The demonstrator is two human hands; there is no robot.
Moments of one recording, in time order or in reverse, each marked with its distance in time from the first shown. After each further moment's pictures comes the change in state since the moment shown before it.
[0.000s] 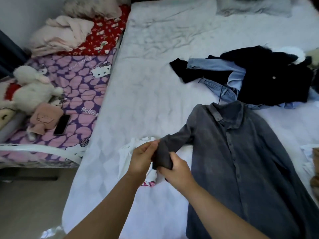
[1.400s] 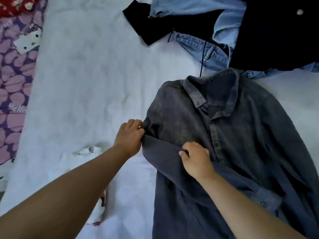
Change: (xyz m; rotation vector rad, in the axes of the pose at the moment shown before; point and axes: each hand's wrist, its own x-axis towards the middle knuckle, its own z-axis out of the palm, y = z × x) left_hand 0.262 -0.107 0.128 1.734 -0.288 0.665; right_hand 0.181 0.195 -0.167 -0.556 0.112 0.208
